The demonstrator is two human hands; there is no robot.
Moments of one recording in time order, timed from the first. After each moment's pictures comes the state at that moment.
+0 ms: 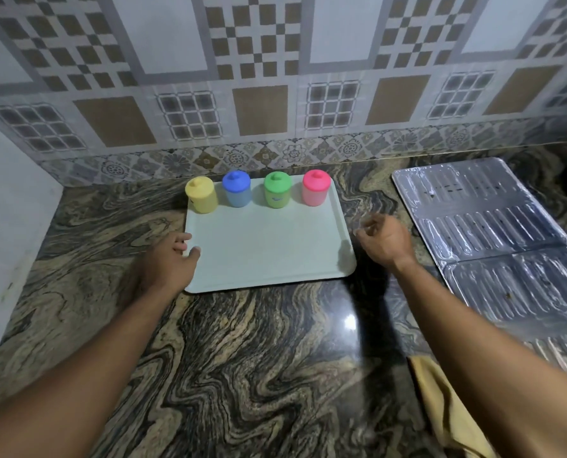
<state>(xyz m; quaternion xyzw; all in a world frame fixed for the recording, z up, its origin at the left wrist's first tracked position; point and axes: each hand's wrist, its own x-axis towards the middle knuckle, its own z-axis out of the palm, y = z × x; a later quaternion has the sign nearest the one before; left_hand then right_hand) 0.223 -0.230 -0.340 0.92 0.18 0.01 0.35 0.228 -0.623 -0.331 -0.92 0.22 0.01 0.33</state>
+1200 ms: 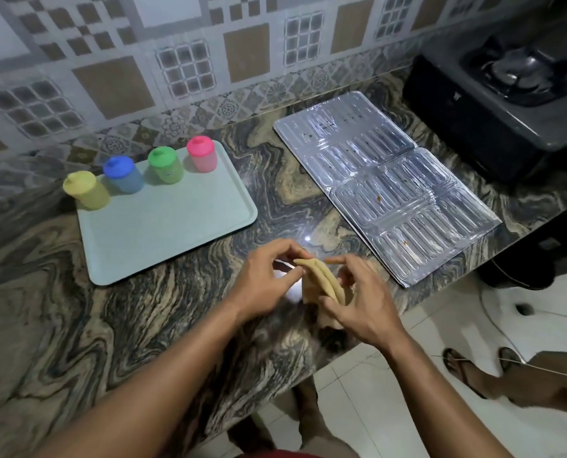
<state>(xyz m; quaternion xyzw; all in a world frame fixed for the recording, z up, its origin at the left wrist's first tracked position) 0.063 -0.472 -0.301 0.78 -0.30 -0.19 0.51 -0.071 -0.647 -0.316 -0.91 0.16 -0.07 0.37</state>
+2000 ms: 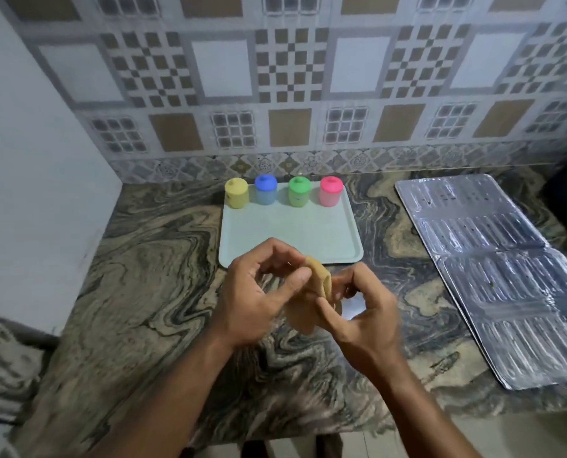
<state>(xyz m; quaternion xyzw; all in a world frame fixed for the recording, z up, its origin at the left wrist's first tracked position) 0.034 -0.308 -0.187 0.75 -0.16 0.03 0.65 -0.004 -0.492 -0.223 -0.82 -0.06 -0.20 0.53</state>
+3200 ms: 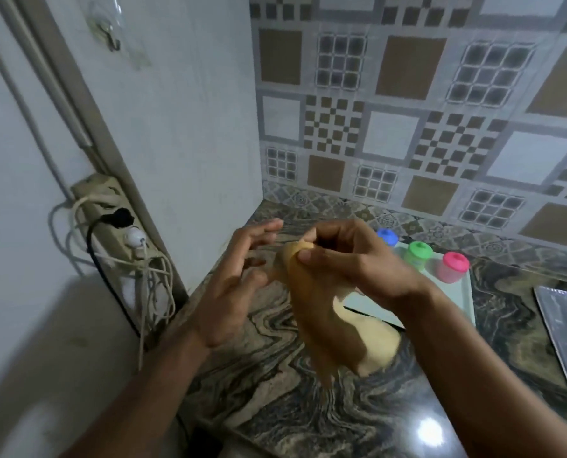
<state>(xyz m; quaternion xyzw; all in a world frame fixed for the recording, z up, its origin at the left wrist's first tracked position) -0.038 -0.147 -0.125 0.79 -0.04 0.17 0.58 0.078 -0.342 -0.084 -0.63 -0.37 0.27 0.63</state>
